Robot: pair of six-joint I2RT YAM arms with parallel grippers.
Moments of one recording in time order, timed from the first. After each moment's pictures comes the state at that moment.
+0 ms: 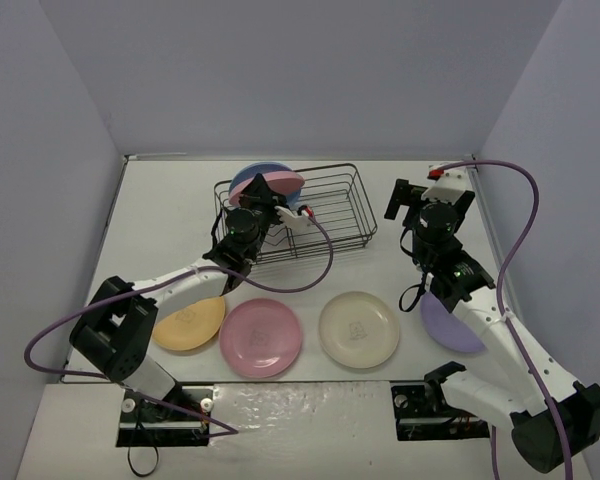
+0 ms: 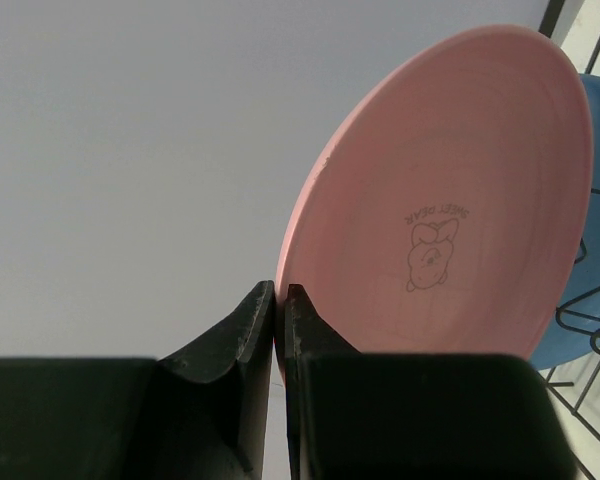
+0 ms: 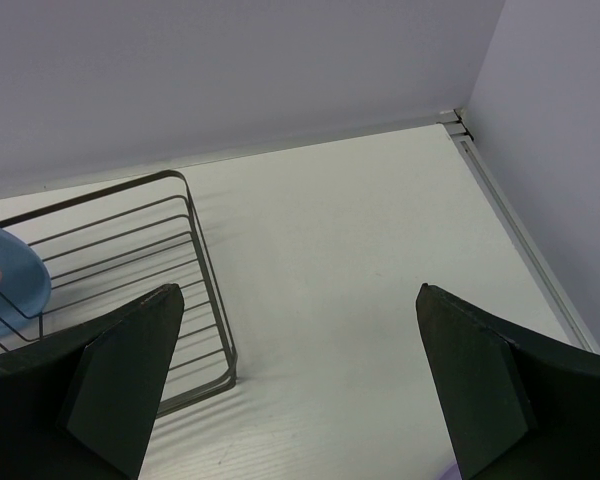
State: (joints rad) left arm -0.64 1.55 0.91 0.70 -0.30 1.35; right arm 0.42 1.00 0.89 -0.04 0.60 0.14
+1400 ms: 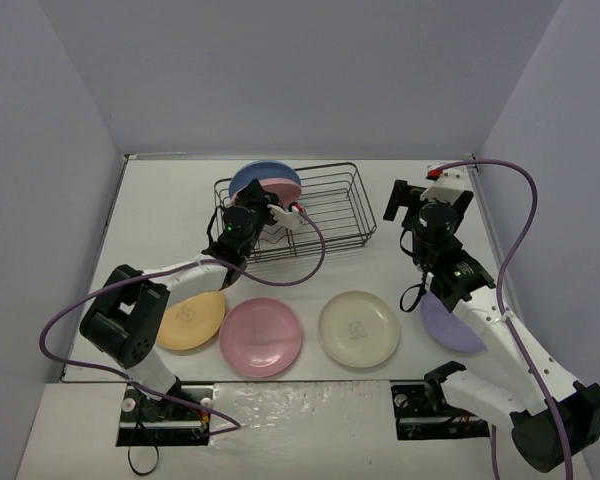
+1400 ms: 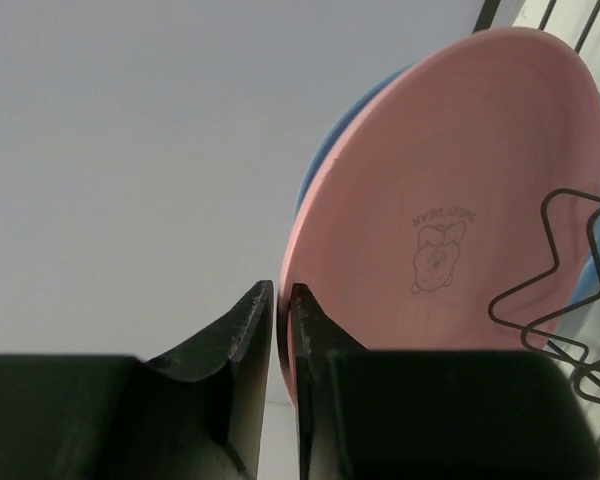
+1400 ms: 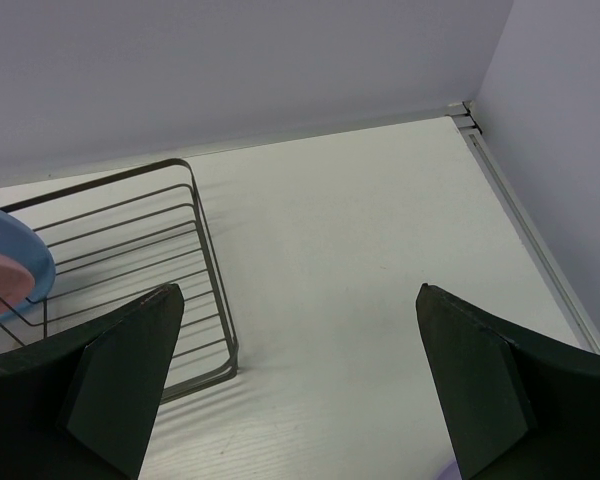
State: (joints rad) left arm -0.56 1.63 0.89 0.73 -0.21 1.22; right arm 0.42 1.00 0.89 -0.06 0.58 0.15
